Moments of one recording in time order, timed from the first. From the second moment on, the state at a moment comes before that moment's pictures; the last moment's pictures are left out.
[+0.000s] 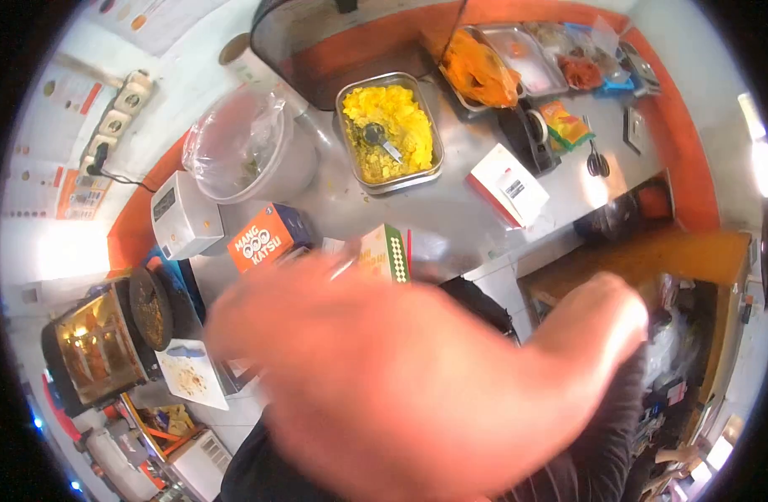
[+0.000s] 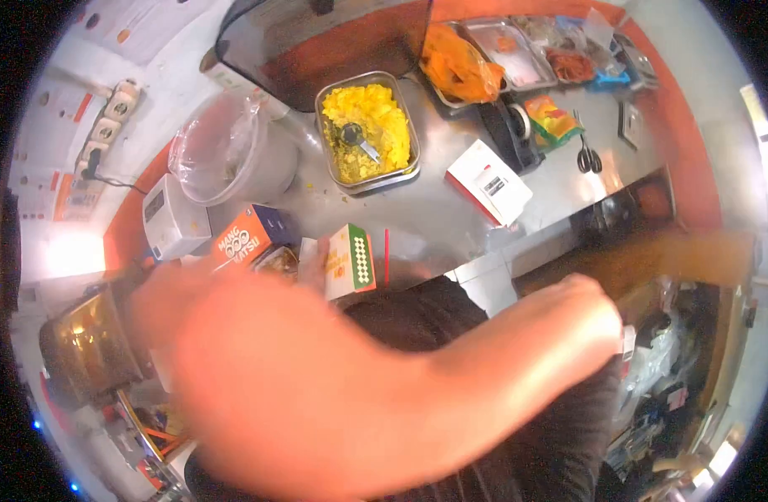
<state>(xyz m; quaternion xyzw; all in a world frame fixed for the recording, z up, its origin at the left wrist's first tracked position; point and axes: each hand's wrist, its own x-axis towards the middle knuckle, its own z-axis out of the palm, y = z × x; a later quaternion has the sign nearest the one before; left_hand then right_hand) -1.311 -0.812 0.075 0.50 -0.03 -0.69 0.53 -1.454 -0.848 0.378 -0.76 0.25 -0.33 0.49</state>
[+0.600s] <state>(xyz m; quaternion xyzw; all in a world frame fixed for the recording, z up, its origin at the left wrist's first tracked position) -1.305 -0.829 0.035 0.57 -0.19 -0.62 0.51 -1.582 -0.954 0.346 -0.36 0.31 -0.54 0.70</state>
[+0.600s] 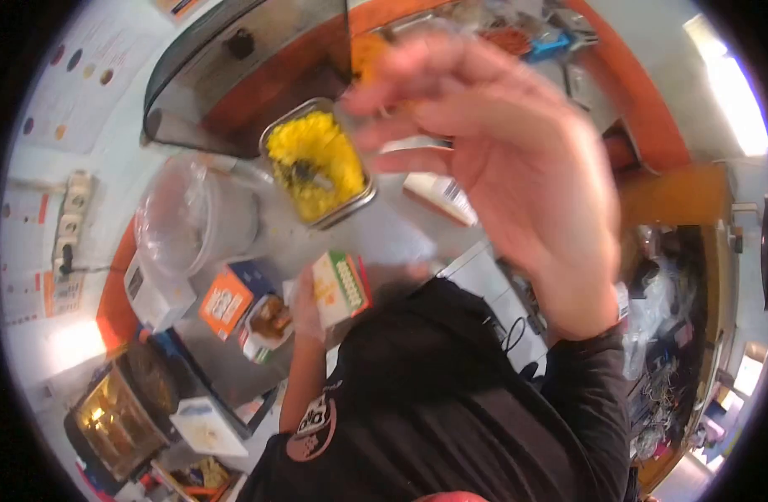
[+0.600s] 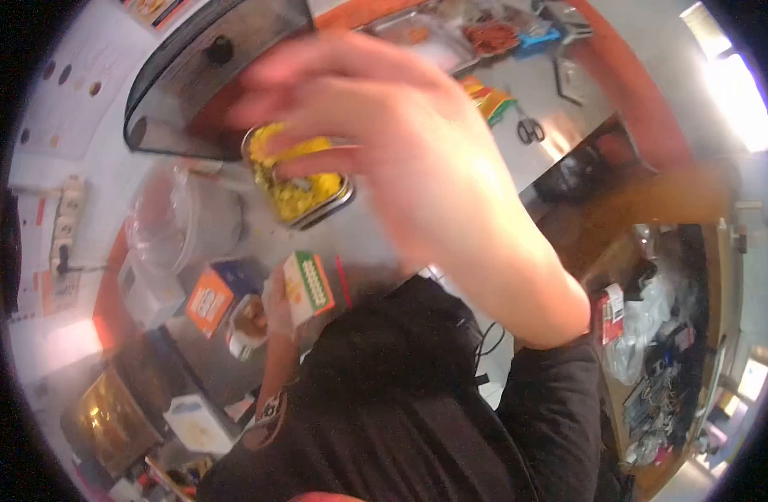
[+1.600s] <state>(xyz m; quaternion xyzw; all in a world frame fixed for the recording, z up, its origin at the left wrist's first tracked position) -1.310 -0.871 0.061 0.44 -0.18 -0.70 0.54 -1.790 -1.035 -0.061 -0.53 0.78 -0.25 0.21</state>
